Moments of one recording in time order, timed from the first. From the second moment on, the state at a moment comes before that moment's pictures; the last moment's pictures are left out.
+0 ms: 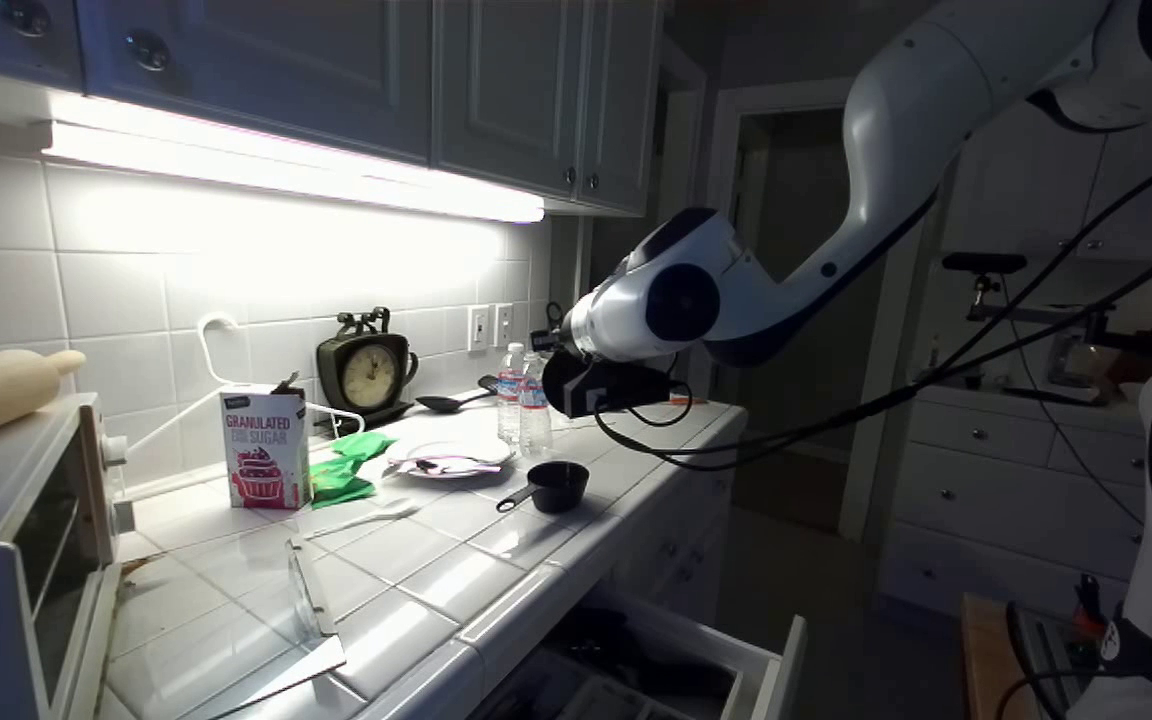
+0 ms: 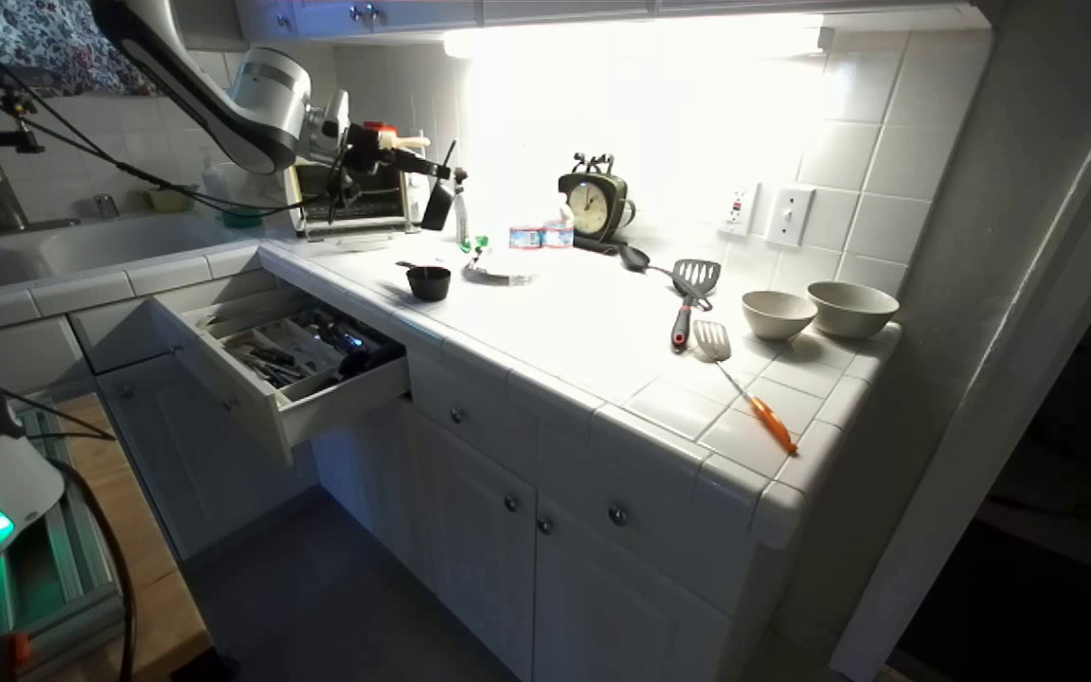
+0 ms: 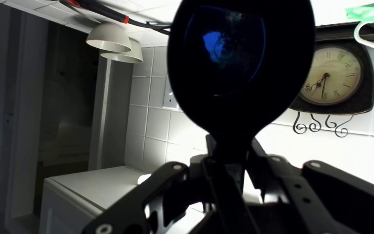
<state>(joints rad) 0.12 0.16 0.12 -2.12 -1.87 2.25 2.18</state>
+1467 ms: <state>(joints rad) 0.13 0.16 0.14 -2.13 -1.97 2.17 2.22</state>
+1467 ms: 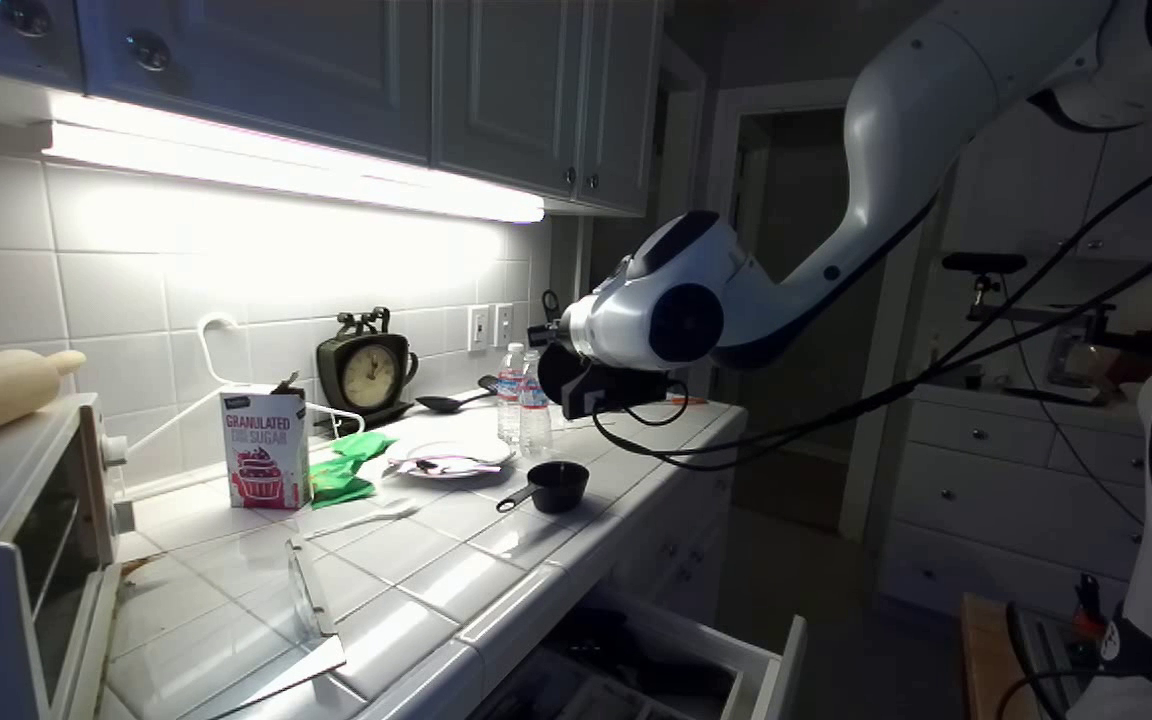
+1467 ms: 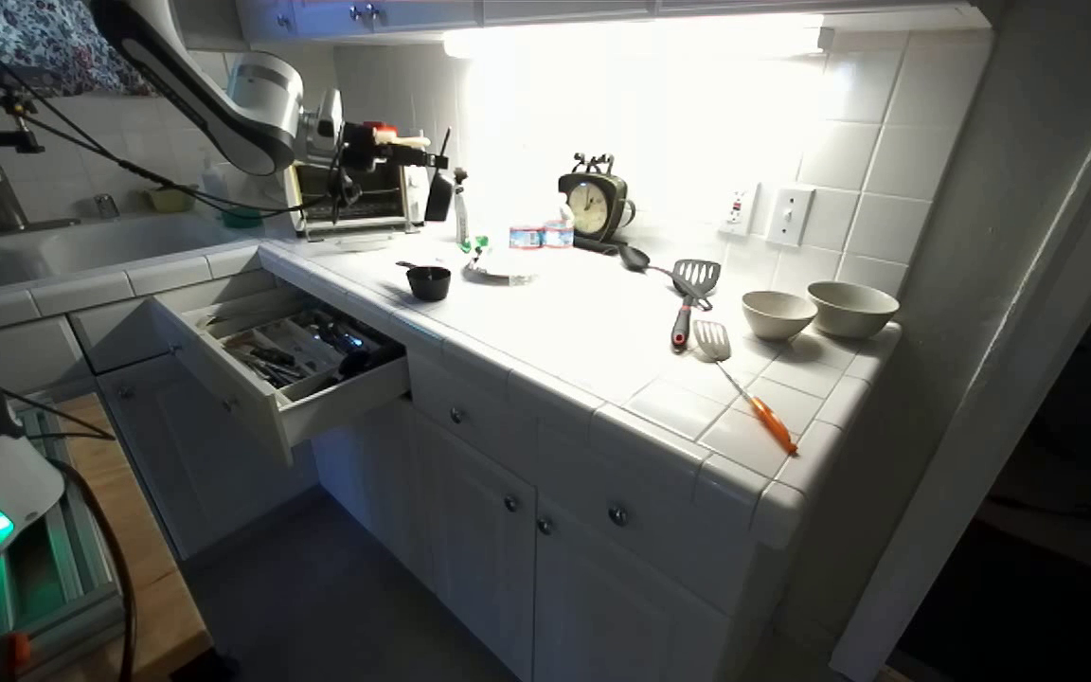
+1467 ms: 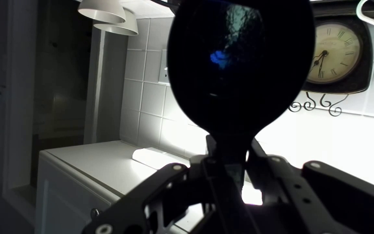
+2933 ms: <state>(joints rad) 0.14 0.16 0.16 -2.15 -2.03 2.11 2.27</state>
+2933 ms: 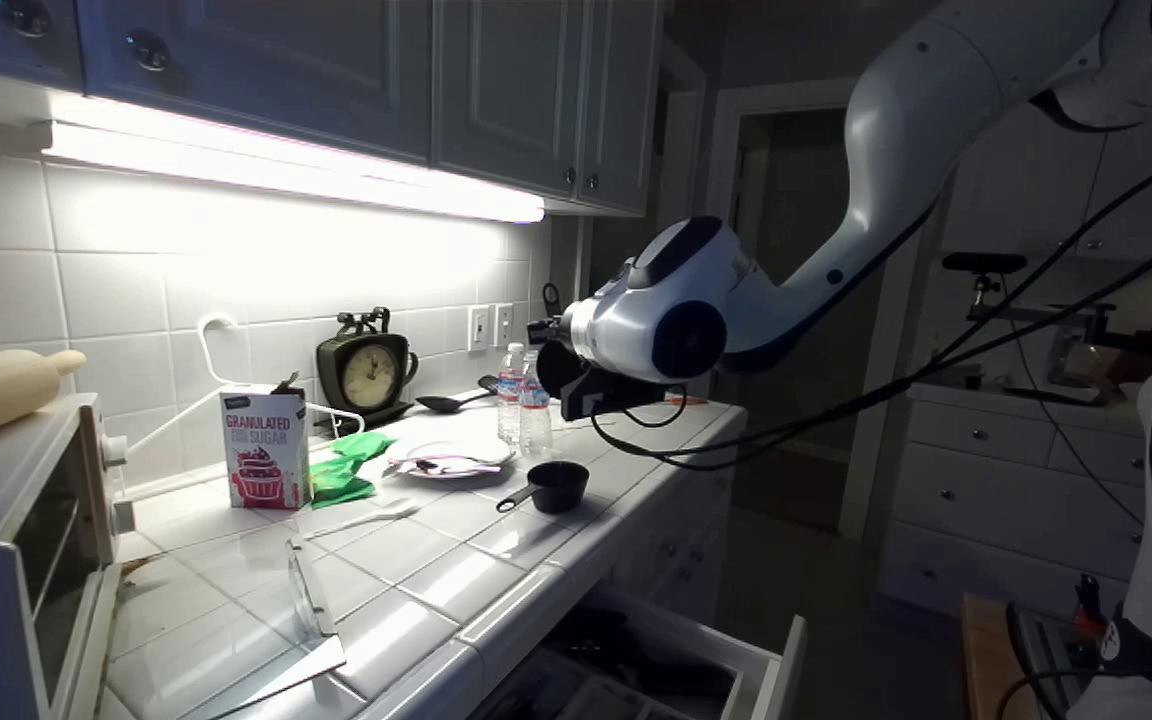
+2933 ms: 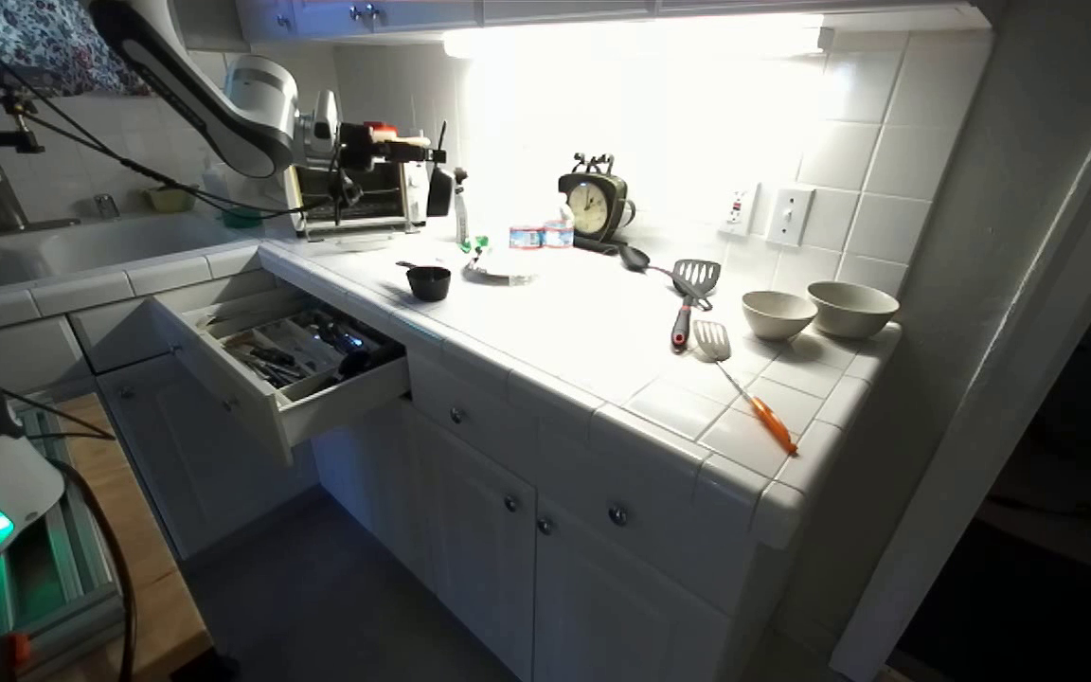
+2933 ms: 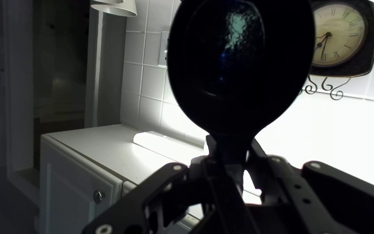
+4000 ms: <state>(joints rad) 0.14 0.15 0.16 -2.17 -2.05 2.08 2.29</state>
